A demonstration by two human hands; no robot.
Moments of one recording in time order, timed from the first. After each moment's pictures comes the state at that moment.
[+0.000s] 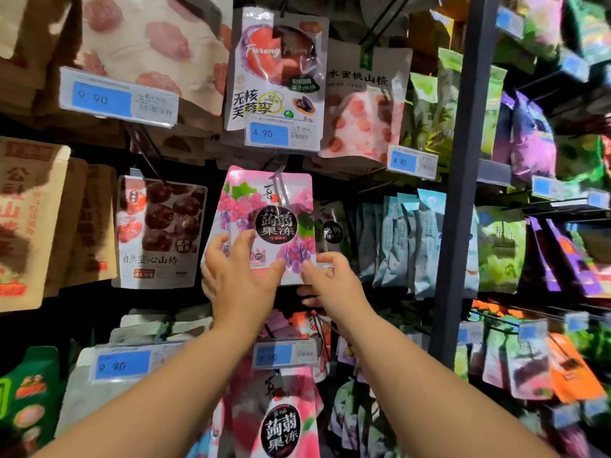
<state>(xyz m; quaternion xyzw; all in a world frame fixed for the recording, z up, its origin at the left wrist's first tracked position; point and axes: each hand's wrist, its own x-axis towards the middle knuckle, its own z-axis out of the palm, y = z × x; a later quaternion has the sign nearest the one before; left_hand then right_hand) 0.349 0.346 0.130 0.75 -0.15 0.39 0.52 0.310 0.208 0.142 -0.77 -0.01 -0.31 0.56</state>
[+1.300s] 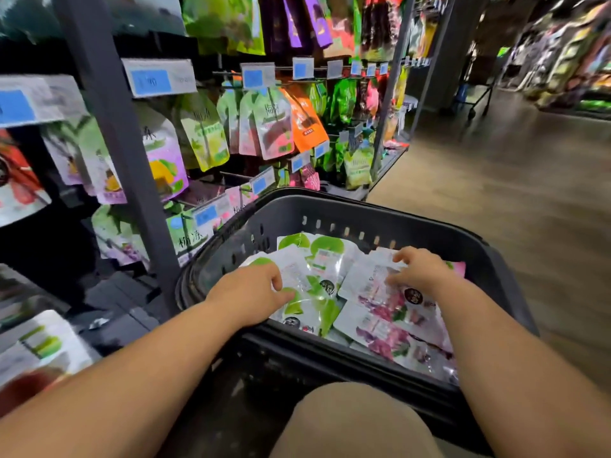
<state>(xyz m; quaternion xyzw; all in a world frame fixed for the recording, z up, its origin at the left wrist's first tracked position) 0.150 0.057 -0.146 0.80 -0.58 -0.12 0.10 -0.112 -0.122 -0.148 -0.78 0.60 -0.02 0.18</state>
